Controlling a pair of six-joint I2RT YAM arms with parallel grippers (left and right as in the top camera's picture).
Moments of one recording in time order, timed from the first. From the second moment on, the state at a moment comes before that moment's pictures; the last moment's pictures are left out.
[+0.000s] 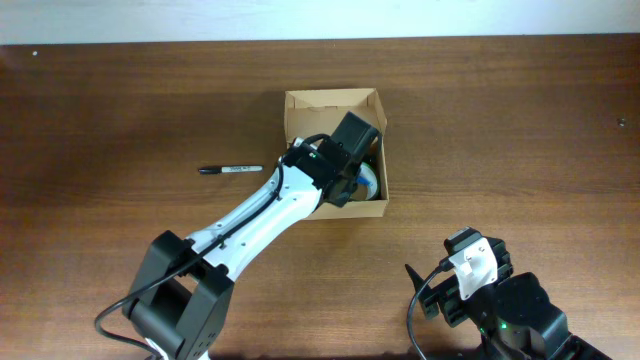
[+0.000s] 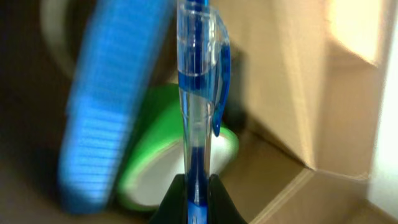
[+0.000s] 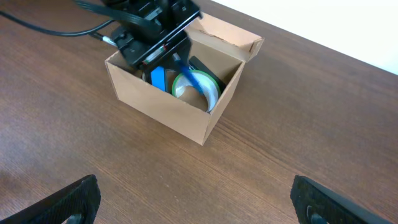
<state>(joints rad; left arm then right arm) -0.69 1.86 1.43 -0.67 -0.11 -1.78 0.68 0.41 0.73 -0.86 0.19 0.00</state>
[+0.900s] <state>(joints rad) -0.69 1.87 1.46 -0.70 -0.11 -1.87 0.68 0.41 0.73 -0.86 0.19 0.00</state>
